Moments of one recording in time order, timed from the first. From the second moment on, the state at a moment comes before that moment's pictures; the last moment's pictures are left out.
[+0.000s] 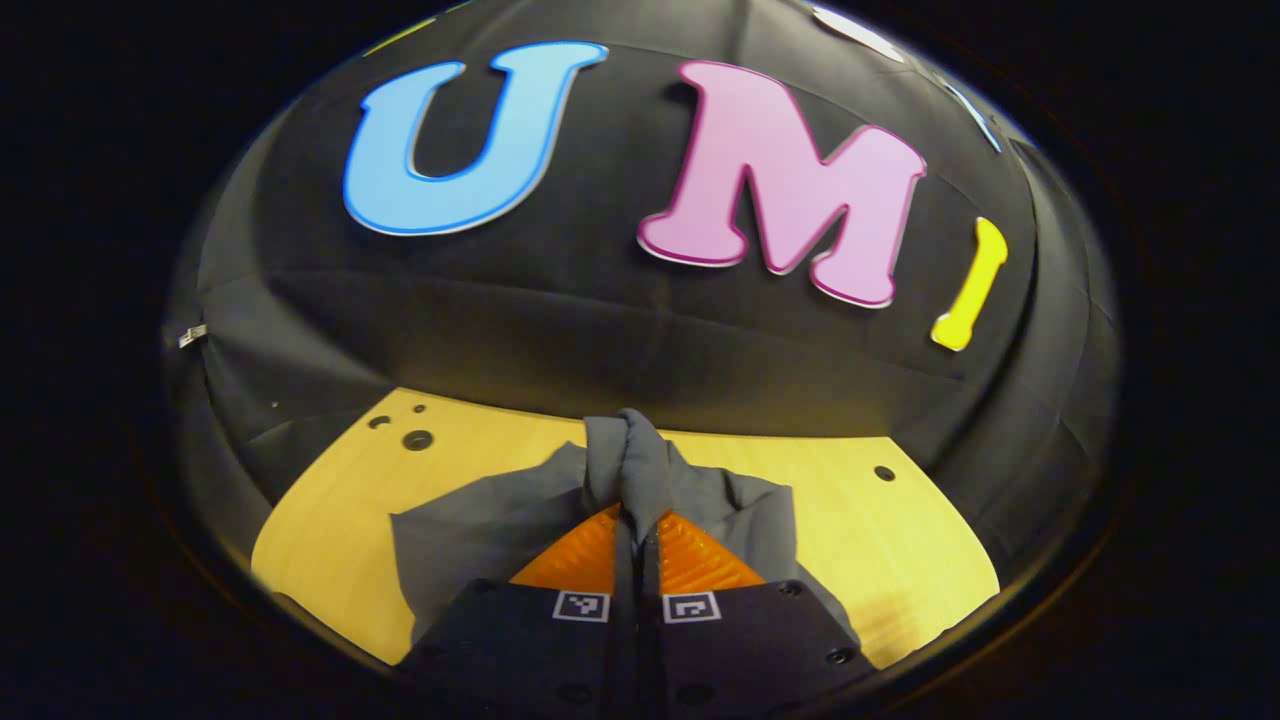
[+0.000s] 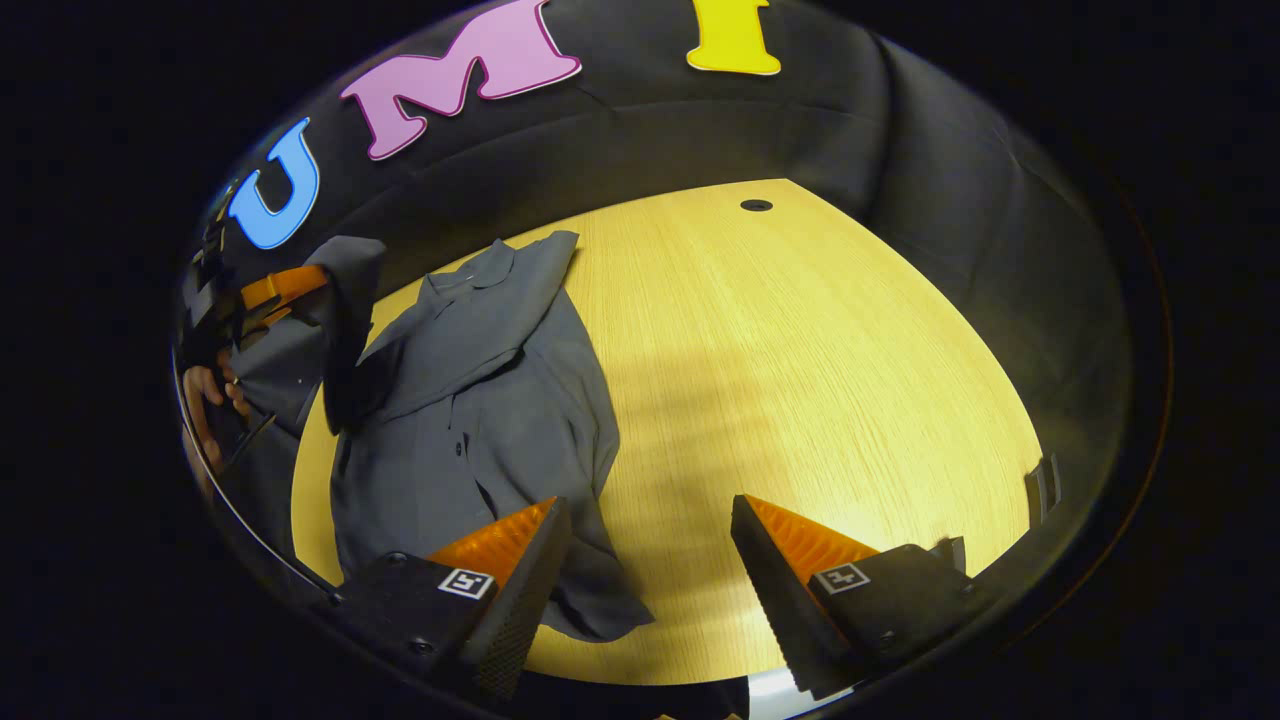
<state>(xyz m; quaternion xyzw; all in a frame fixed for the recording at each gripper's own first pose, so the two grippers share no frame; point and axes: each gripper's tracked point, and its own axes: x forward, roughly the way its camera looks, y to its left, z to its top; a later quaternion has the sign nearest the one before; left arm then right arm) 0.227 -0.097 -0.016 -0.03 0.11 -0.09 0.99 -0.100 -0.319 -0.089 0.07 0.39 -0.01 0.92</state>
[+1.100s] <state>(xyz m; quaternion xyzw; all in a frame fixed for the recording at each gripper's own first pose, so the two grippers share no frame) 0.178 -0.101 -0.082 0.03 0.17 -0.13 0.98 -0.094 -0.280 -0.105 0.11 0.44 0.06 0.89</state>
